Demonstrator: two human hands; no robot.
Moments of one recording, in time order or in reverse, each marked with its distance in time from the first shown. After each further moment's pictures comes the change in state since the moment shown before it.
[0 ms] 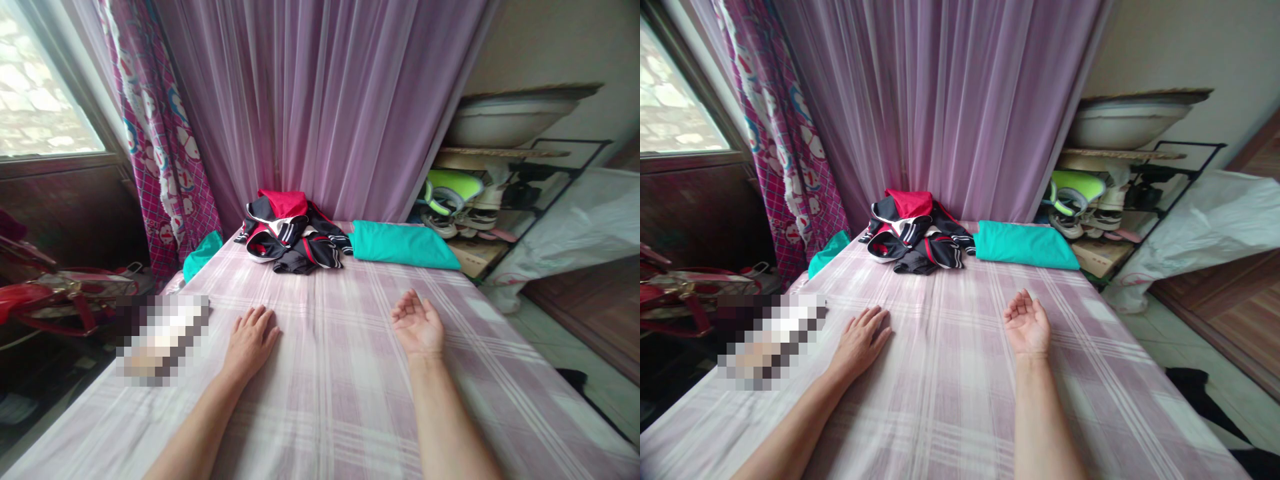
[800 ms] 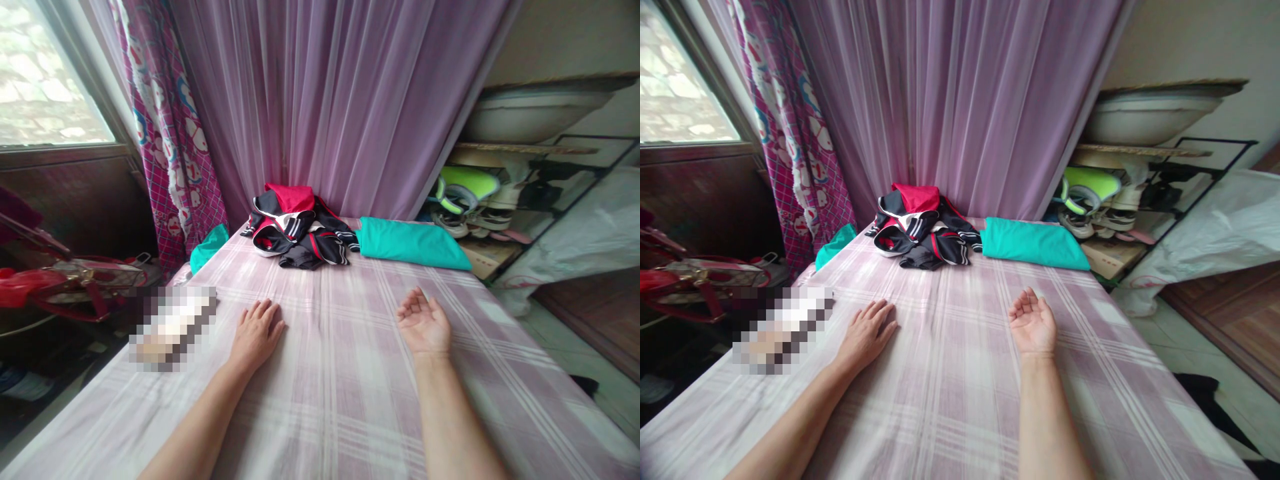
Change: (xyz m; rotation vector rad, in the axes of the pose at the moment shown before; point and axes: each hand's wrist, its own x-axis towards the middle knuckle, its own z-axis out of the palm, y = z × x) left_hand -0.001 0.006 -0.008 -0.001 -0.047 -0.009; right_hand -0.005 0.000 0.010 0.003 0.047 0.047
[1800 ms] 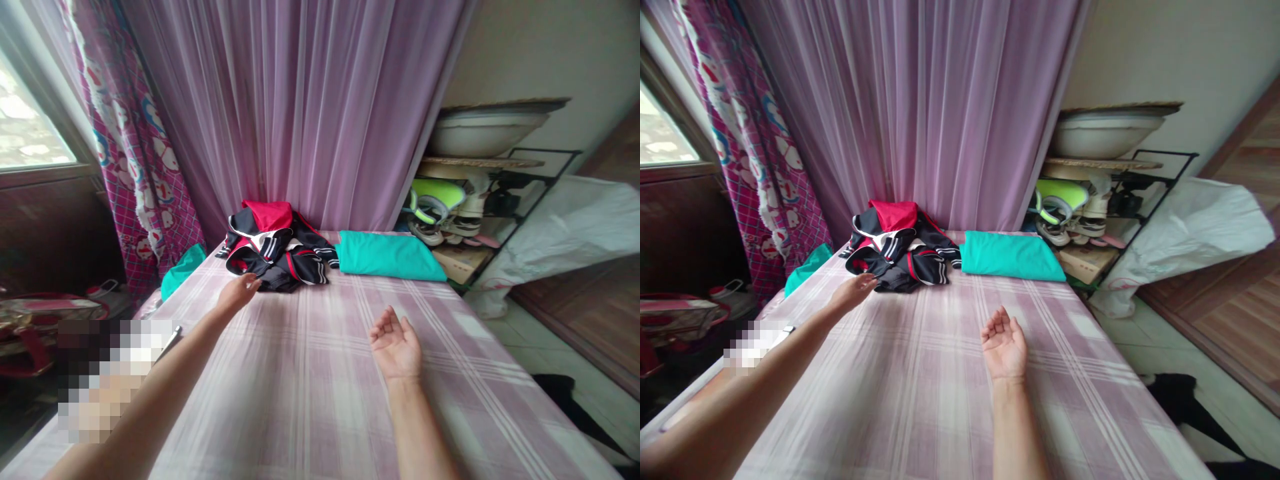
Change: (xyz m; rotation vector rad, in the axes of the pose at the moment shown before) left_hand 0.169 -0.004 -0.043 -0.168 -0.054 -0.196; right_hand 0.006 0.012 0.000 0.120 -0.012 0.067
